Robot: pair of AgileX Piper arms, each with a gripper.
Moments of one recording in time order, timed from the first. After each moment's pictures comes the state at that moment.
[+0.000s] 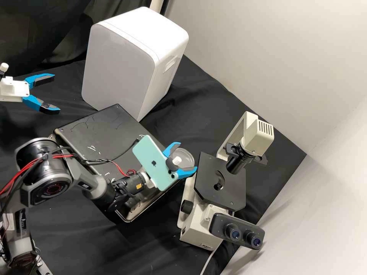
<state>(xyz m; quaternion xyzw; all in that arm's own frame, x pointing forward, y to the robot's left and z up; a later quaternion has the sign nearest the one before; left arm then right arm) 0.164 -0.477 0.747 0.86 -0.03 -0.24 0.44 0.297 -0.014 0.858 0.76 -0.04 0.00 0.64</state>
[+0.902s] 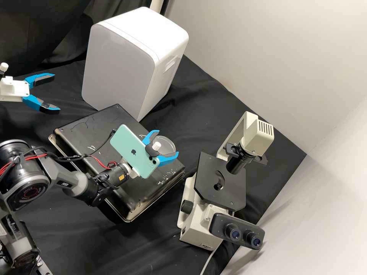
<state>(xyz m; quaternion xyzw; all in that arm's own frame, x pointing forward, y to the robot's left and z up) 0.163 -0.477 0.747 0.86 -0.03 -0.24 0.44 0.272 0.023 0.835 0.75 0.02 0.00 0.66</state>
